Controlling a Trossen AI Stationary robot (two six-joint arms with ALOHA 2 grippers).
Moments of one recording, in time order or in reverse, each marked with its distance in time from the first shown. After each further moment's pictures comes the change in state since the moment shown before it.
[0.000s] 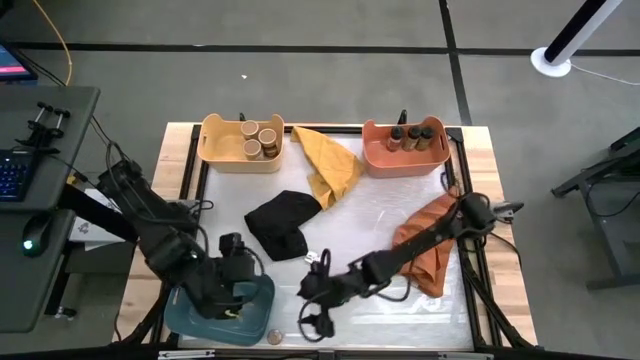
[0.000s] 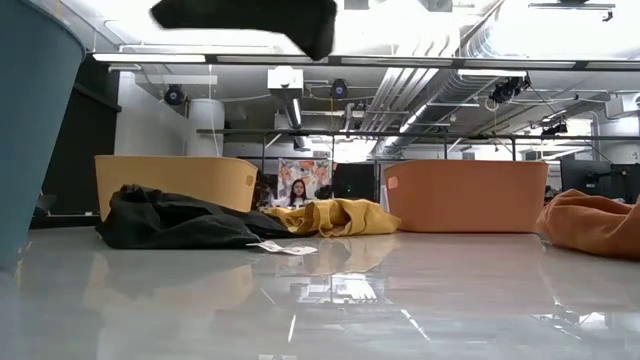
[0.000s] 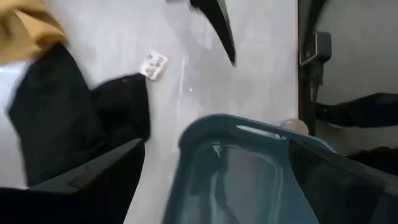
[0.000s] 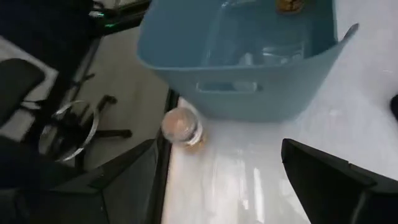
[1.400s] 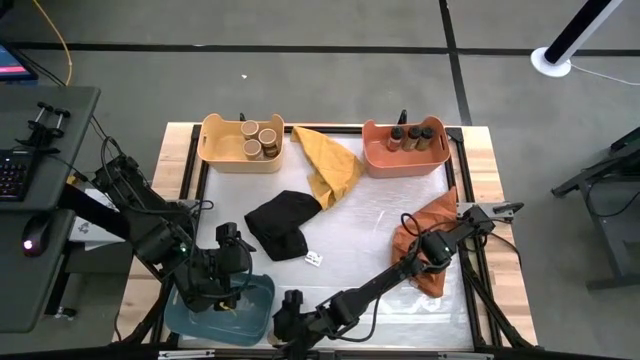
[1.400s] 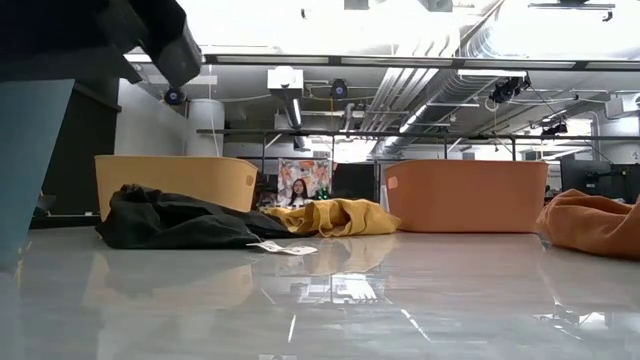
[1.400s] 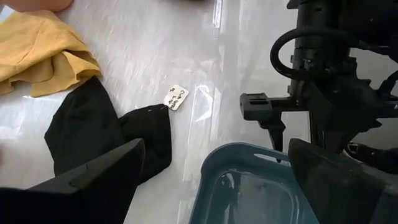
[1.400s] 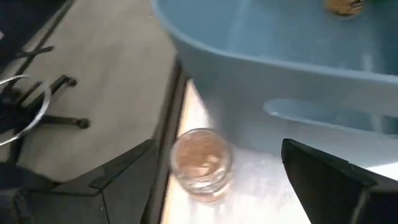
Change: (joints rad) left arm -0.014 -0.060 0.000 0.006 -0.145 0.022; right arm 0.085 0.489 0.624 -0.187 0.213 -0.125
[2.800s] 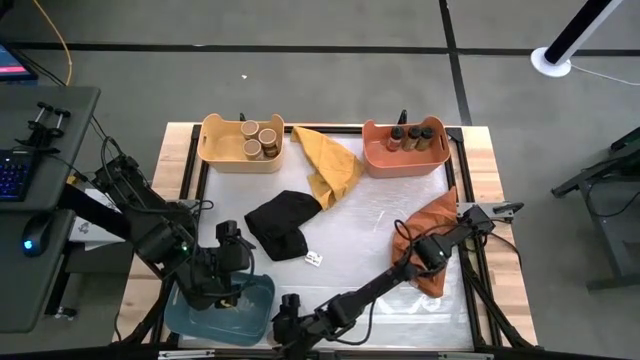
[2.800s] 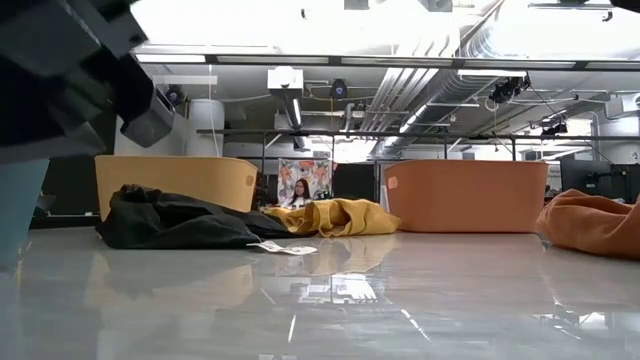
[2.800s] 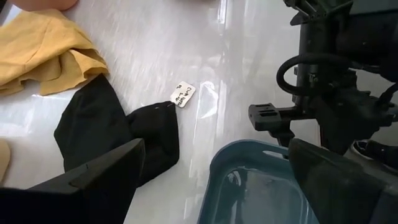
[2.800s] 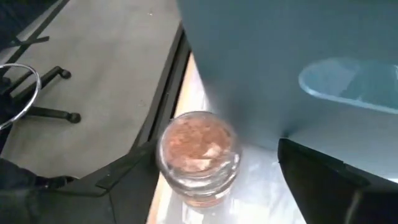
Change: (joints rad) left arm 0.015 0.000 0.000 -0.024 0.000 0.013; right arm 0.000 0.072 -0.002 0.089 -0.017 -0.068
